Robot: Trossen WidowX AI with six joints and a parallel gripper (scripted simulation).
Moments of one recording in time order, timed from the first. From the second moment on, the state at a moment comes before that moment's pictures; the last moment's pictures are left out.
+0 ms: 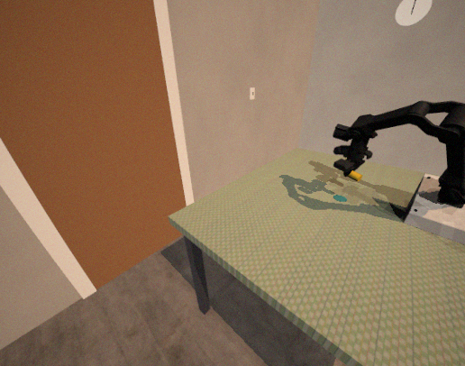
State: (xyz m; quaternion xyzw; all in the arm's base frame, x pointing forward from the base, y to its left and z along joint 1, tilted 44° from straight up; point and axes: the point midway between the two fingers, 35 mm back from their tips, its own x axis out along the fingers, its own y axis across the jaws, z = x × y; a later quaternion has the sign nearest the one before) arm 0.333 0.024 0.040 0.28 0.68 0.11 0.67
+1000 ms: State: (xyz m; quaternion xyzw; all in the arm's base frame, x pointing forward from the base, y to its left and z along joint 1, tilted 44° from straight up) arm 0.338 0.028 0.017 0.23 0.64 0.05 0.73
